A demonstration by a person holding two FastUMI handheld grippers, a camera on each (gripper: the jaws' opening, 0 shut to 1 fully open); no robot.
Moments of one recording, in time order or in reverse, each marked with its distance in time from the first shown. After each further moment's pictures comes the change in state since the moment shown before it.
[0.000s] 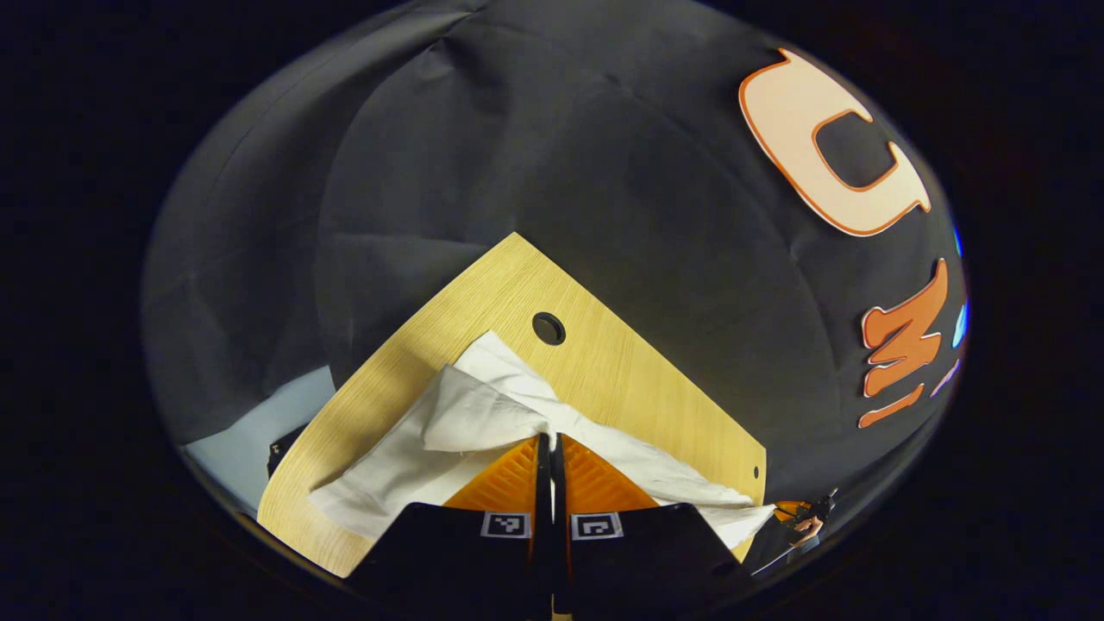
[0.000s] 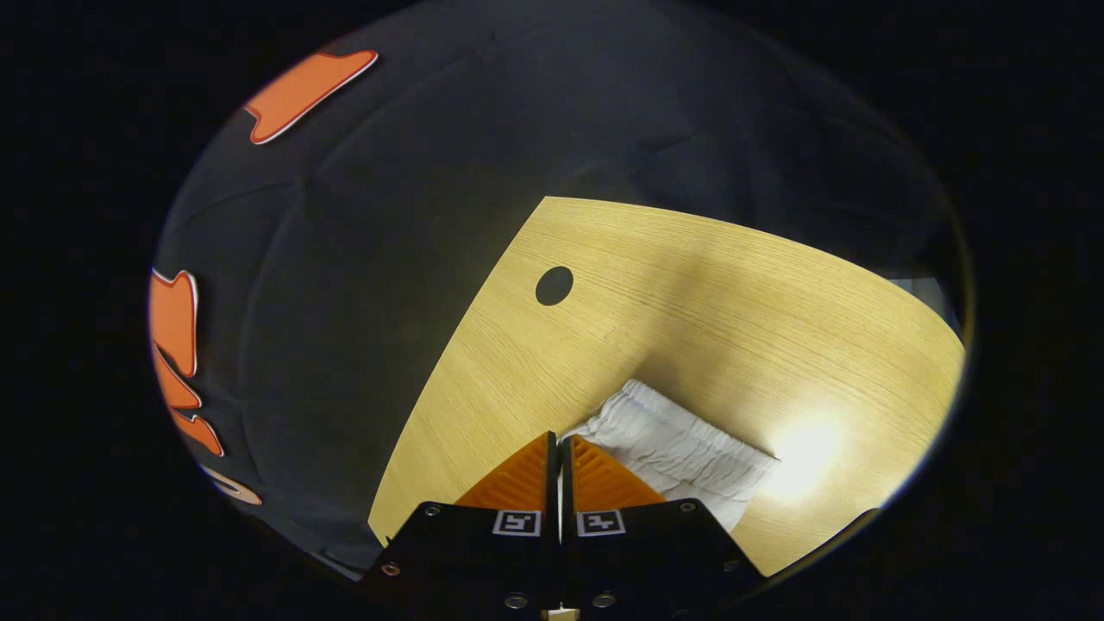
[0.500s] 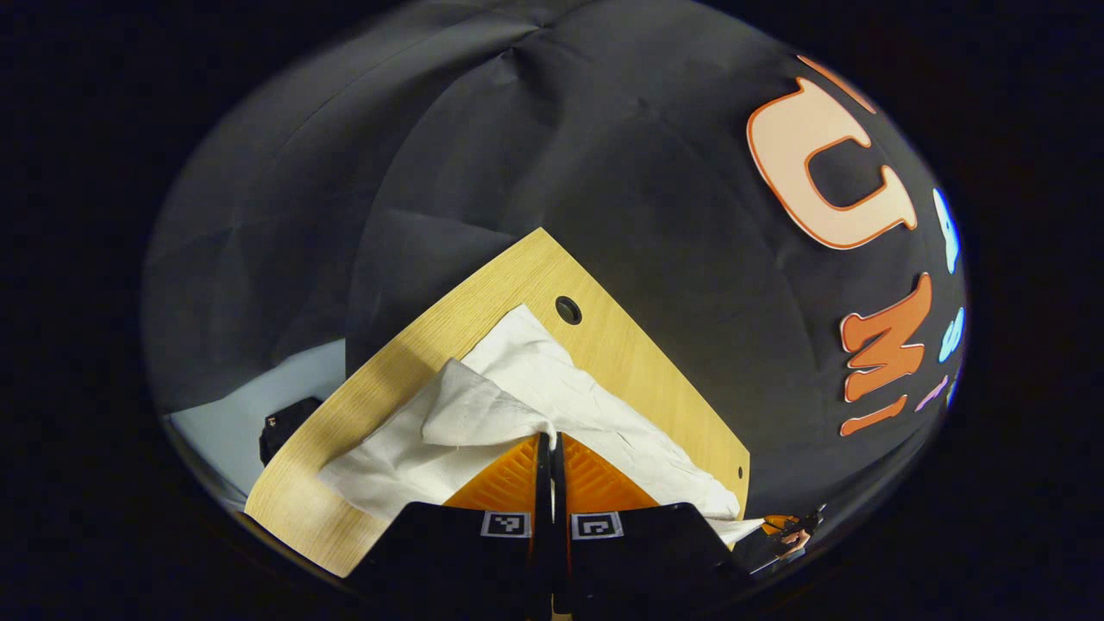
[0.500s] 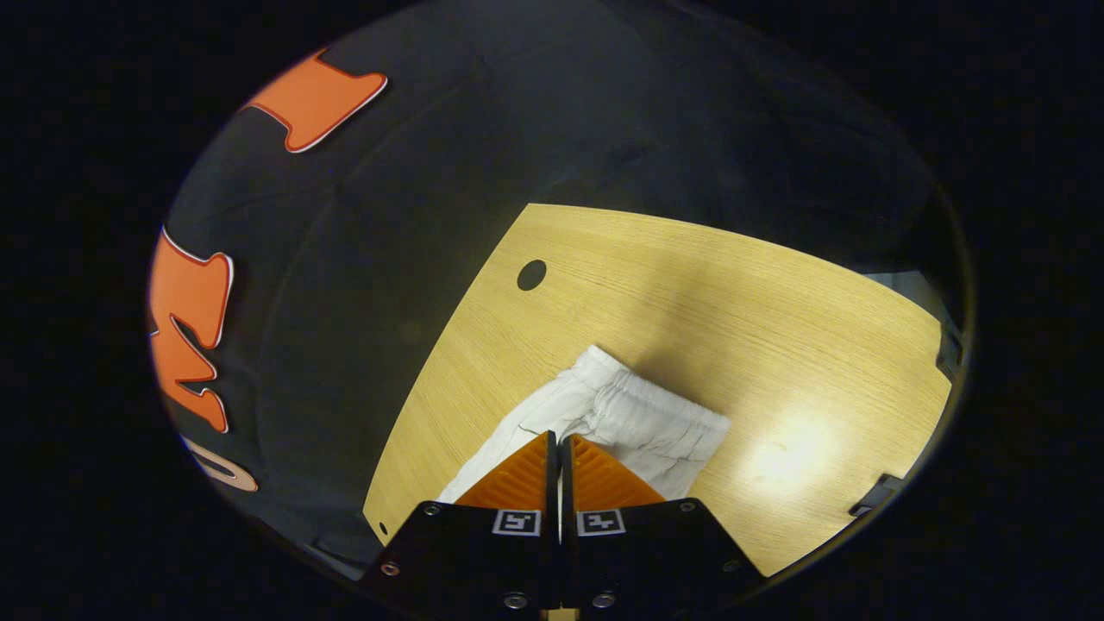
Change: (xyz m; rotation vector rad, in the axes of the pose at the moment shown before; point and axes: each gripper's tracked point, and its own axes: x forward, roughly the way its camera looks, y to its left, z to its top) left arm -0.055 0.036 -0.038 -0.089 -0.032 -0.023; right arm -0.069 -0.025 -0.033 -0.019 -0.018 -0.019
